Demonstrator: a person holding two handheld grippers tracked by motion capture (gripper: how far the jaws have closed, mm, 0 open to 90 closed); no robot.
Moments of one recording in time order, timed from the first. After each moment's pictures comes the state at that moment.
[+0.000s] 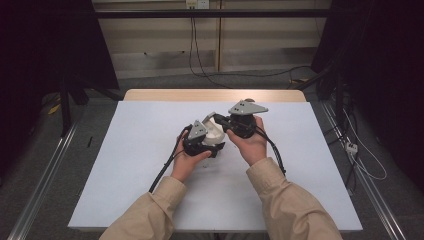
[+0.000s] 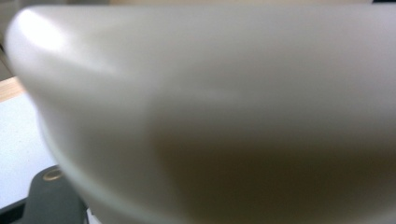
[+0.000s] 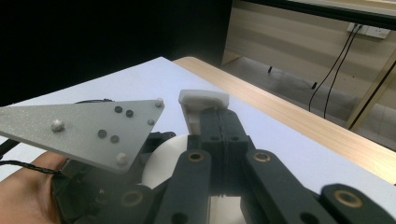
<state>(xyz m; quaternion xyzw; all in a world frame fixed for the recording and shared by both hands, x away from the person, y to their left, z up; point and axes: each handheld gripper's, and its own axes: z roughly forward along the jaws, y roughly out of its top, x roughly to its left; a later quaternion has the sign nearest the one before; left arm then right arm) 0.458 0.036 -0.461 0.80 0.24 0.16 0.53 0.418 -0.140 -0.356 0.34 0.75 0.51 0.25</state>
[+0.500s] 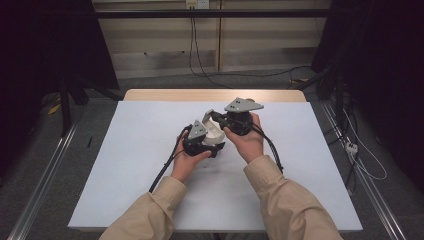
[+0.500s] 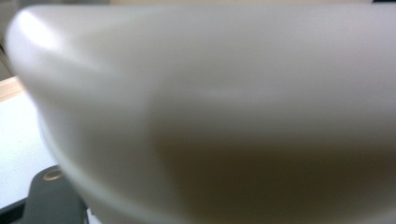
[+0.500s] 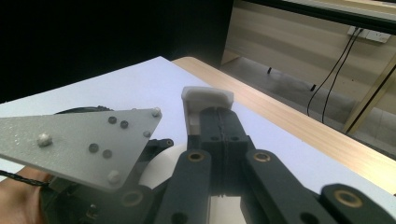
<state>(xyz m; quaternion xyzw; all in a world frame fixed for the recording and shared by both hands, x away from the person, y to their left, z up) 0.458 0.036 -0.461 0.80 0.23 0.16 0.53 0.426 -0.133 -0.354 0.34 0.75 0.51 0.25</state>
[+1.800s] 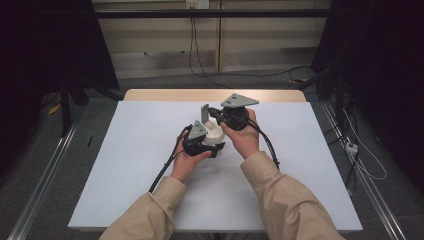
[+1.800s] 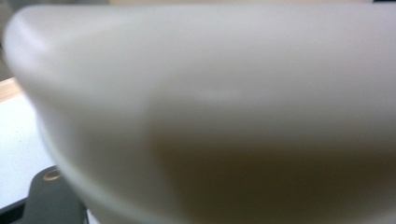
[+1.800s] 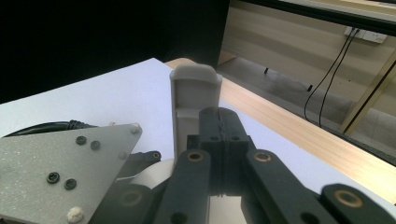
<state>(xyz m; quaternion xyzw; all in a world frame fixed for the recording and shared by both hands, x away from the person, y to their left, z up) 0.458 0.036 -0.461 0.80 0.24 0.16 0.53 0.444 -0.126 -0.357 0.34 0.75 0.50 0.26</state>
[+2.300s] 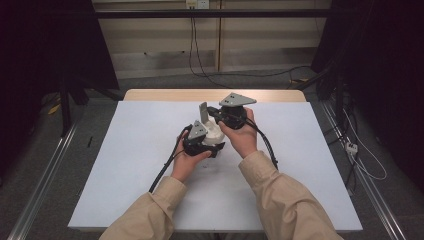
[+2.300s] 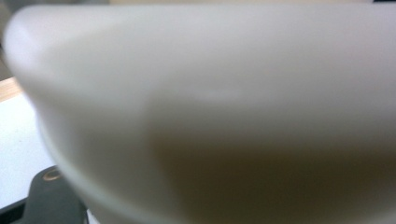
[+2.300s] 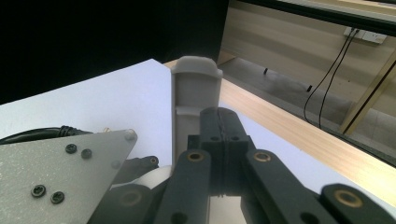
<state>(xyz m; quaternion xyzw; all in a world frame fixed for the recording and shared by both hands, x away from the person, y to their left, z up) 0.458 0.036 -0.461 0.80 0.24 0.16 0.53 0.449 -0.122 -0.359 0.34 0.75 0.51 0.26</state>
